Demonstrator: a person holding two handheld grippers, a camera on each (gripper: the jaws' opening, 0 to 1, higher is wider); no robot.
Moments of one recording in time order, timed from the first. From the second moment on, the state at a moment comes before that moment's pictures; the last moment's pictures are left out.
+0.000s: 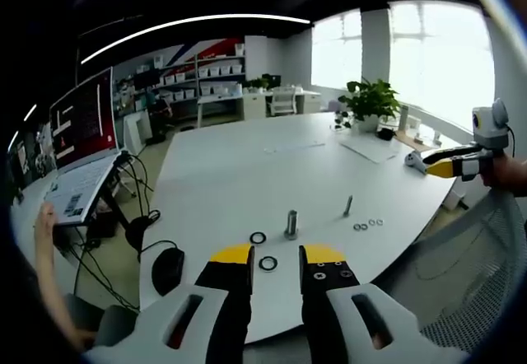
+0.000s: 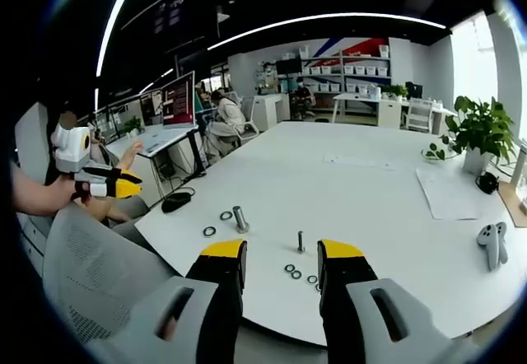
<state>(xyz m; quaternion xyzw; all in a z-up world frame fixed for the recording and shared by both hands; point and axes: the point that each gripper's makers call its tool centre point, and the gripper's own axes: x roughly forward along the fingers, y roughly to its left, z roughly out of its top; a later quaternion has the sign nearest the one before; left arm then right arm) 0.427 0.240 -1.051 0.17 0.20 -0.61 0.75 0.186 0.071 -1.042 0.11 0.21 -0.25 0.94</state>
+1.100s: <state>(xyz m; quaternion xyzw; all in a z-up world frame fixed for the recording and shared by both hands) 0.410 0.239 -1.048 0.16 0.22 -0.62 0.74 0.176 0.080 -1.073 0.16 0.26 -0.22 0.93</state>
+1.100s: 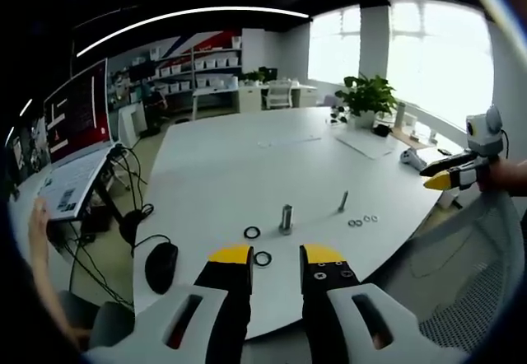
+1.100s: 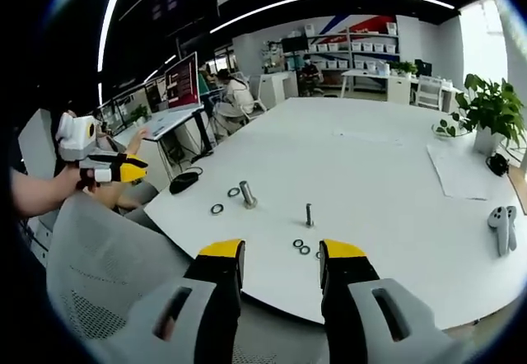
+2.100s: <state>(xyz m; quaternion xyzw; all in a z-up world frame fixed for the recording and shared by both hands) 0.409 0.241 -1.061 0.19 0.24 -0.63 0.72 0.178 0.090 -1.082 0.14 0.29 -0.20 0.92</state>
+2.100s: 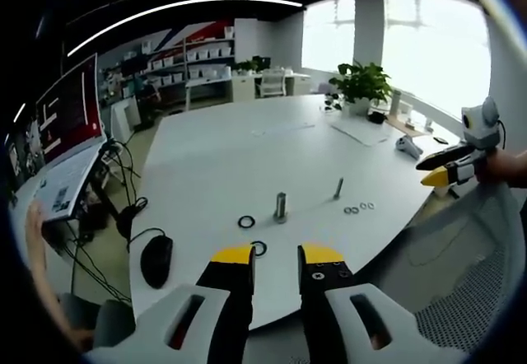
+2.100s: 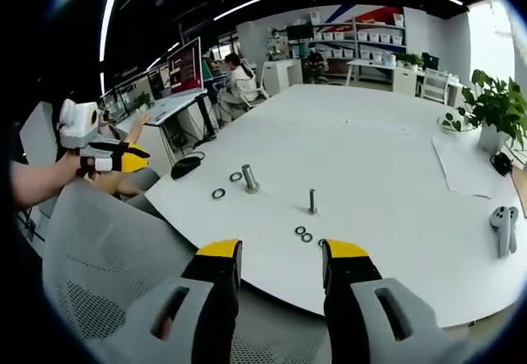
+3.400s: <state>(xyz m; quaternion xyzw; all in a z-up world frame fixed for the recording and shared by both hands) 0.411 0.244 -1.066 0.19 0.25 -0.62 0.72 0.180 0.094 -1.084 0.14 0.29 -0.19 0.93</state>
